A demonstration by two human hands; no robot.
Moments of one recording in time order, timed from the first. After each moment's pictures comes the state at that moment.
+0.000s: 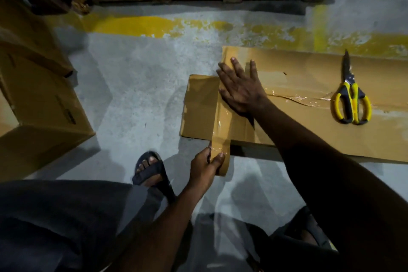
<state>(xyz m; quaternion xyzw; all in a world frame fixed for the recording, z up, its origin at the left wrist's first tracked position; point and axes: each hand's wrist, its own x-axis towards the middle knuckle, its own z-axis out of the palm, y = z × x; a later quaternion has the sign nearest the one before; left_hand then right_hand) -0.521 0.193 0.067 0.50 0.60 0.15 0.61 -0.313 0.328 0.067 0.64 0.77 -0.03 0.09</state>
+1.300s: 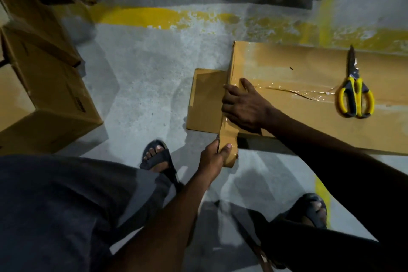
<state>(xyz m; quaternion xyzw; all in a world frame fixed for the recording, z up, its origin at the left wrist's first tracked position) -0.520 0.185 0.073 0.46 0.61 0.11 0.64 -0.330 0.274 0.084 0.43 0.90 -0.02 0.09</state>
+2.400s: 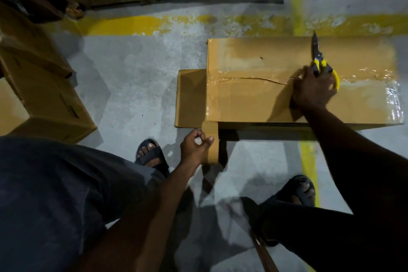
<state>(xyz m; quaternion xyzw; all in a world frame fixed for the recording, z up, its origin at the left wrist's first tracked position) -0.525 0.173 0.088 0.54 0.64 0.16 0.53 -0.186 0.188 0.099 0.93 0.35 -0.09 -0.06</state>
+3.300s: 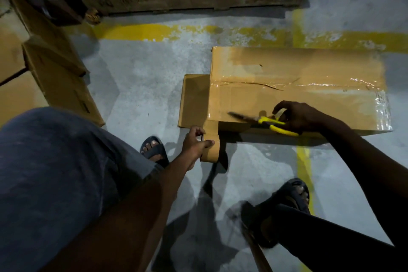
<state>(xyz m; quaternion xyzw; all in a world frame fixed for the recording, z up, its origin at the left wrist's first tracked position) -0.528 0.173 0.096 0.45 0.65 0.13 0.60 -0.204 0.141 0.164 0.71 0.57 -0.41 0.03</state>
